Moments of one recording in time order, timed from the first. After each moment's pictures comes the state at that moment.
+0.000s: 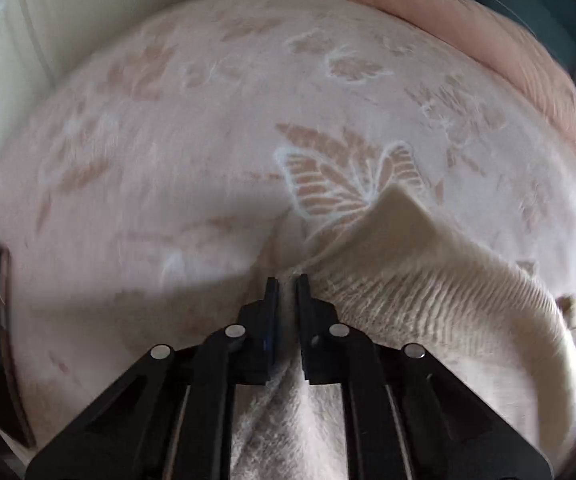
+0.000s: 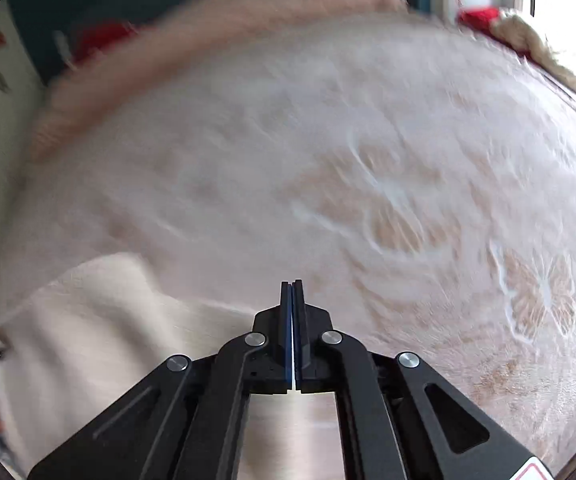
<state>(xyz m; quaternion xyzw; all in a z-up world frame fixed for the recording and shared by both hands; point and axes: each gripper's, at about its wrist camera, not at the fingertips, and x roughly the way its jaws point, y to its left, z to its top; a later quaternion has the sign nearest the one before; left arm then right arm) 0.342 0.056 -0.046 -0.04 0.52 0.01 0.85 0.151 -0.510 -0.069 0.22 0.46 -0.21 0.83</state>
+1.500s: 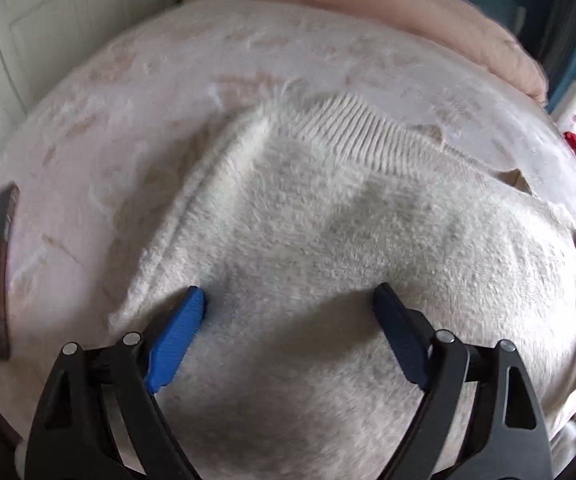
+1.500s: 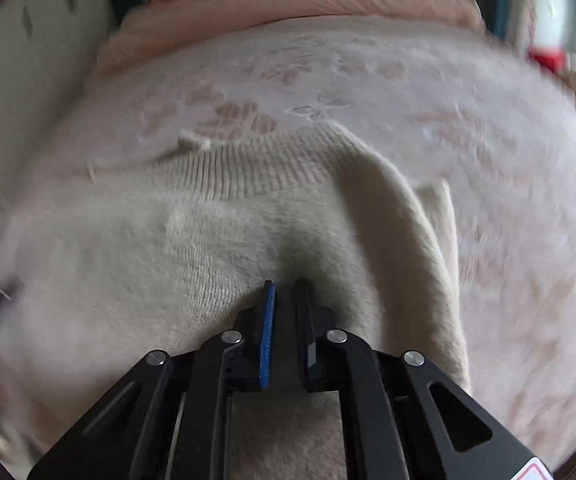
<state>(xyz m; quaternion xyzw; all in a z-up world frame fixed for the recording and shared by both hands) 0.218 0.022 -0.038 0.00 0.50 -0.08 0.86 0.097 -0.373 -0.056 0.18 0.46 -0.10 0.86</state>
